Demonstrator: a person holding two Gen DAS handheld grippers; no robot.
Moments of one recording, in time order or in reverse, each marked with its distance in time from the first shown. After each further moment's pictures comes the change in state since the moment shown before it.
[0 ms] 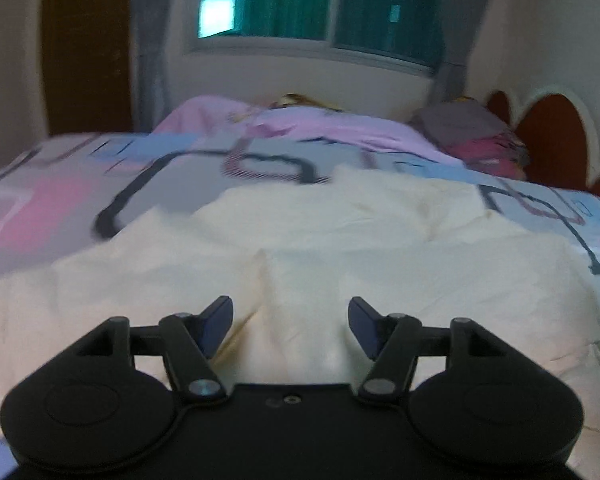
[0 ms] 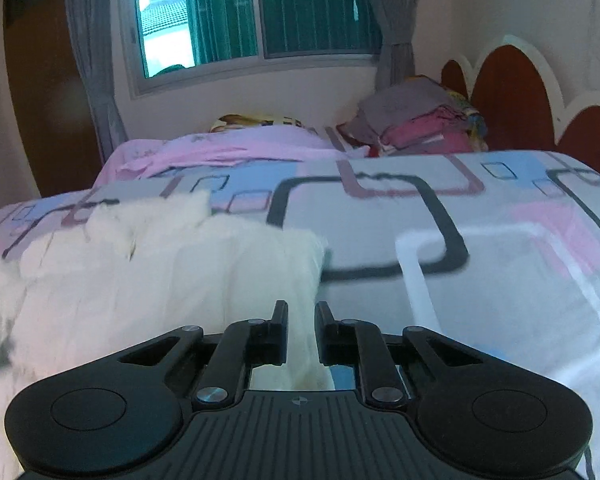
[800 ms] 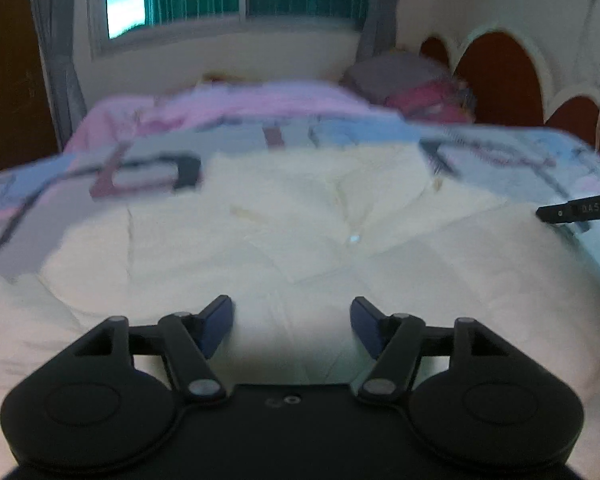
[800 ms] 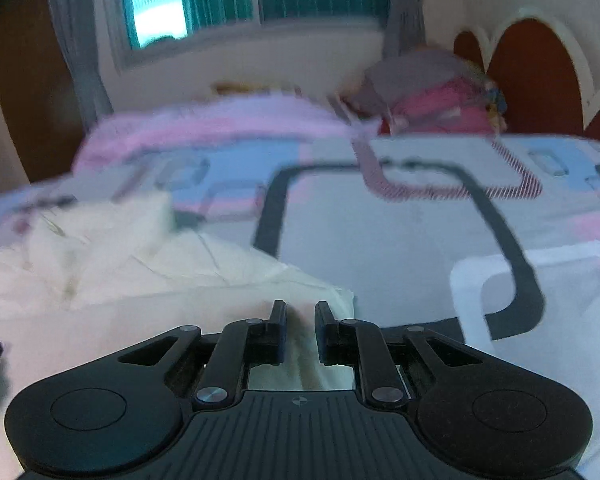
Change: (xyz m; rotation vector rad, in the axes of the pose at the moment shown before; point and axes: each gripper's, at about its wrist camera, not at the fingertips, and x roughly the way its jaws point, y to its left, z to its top) left arm 0.103 -0.078 0.025 0.174 0.105 -0.104; right arm 0.151 -0.014 0.035 0.005 0.182 -0.039
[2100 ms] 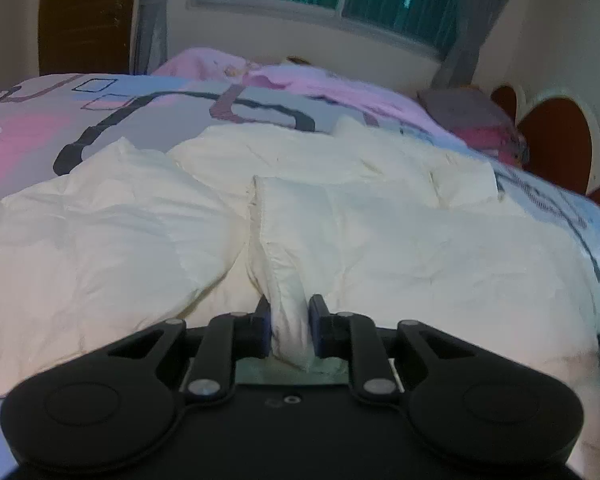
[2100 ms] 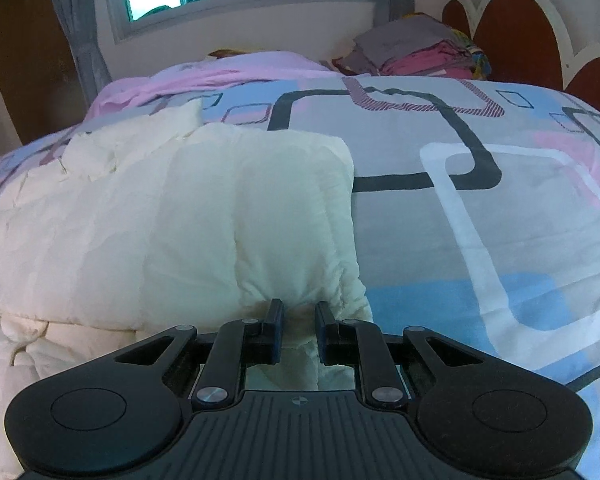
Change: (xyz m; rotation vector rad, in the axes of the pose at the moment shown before) left arm -0.063 0.071 -0.066 -0.287 0.000 0.066; right arm -0.102 0.014 -0.101 0.032 0.002 -0.005
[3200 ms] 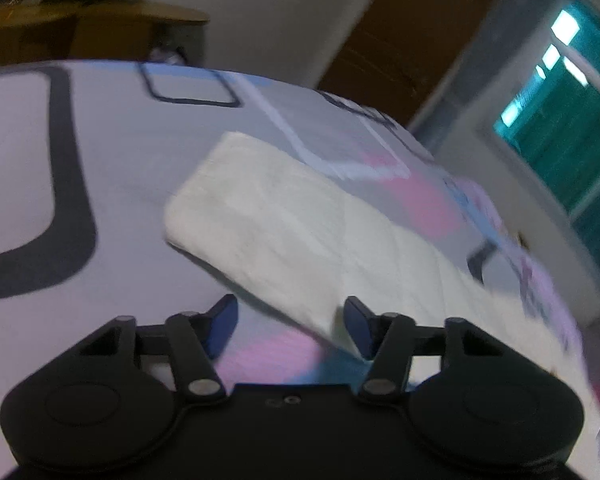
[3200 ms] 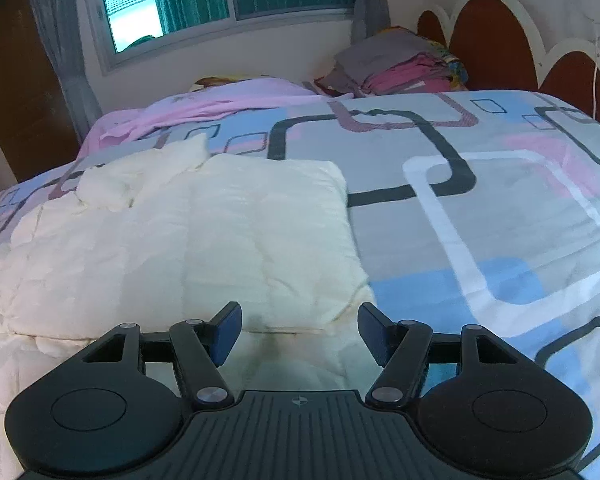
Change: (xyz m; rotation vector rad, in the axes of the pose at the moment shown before) left arm -0.163 0.270 -0.107 -0.805 -0.263 0.380; right arm -0.035 0.022 -0.005 0.058 -0.051 -0.015
